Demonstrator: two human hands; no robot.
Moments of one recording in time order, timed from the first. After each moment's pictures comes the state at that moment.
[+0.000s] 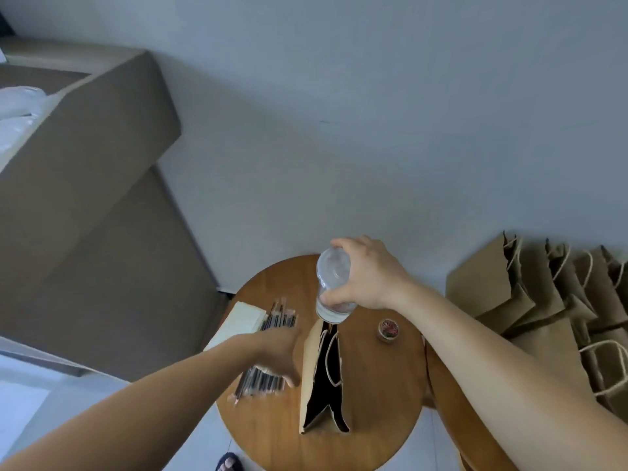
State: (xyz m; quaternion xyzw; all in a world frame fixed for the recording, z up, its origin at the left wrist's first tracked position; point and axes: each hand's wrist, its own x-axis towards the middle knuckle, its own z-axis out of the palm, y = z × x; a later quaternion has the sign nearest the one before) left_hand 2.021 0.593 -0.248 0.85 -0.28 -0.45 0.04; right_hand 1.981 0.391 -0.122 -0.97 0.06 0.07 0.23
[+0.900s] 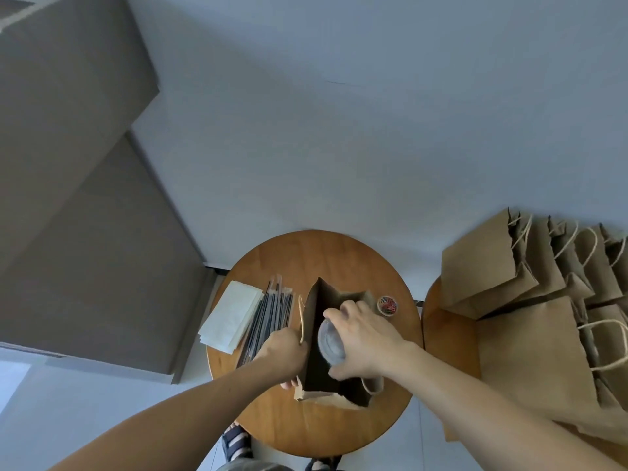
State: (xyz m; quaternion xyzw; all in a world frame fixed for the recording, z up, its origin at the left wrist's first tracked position) left_hand 1.991 0.597 -0.305 0.86 -0.03 -0.44 0.25; right_hand 1.931 0.431 -0.227 -0.97 -0.03 0.23 0.08
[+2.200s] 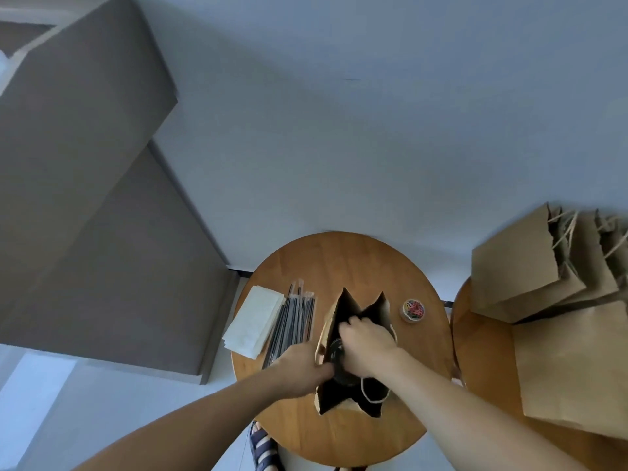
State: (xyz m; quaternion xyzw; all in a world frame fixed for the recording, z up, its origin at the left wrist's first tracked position) left_hand 1.995 0.618 -0.277 0.82 -0.18 -0.47 0.27; right_hand 1.962 0.455 -0.276 -0.95 0.04 0.29 0.12
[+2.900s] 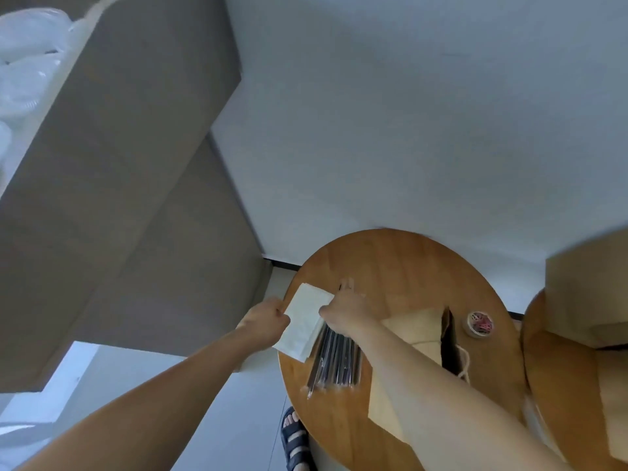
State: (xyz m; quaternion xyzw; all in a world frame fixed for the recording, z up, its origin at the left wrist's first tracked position) left_hand 2.127 0.742 -0.316 0.92 -0.04 -0.34 0.21; right_hand 2.091 0.570 -0.308 -0.85 0.23 0.29 0.37
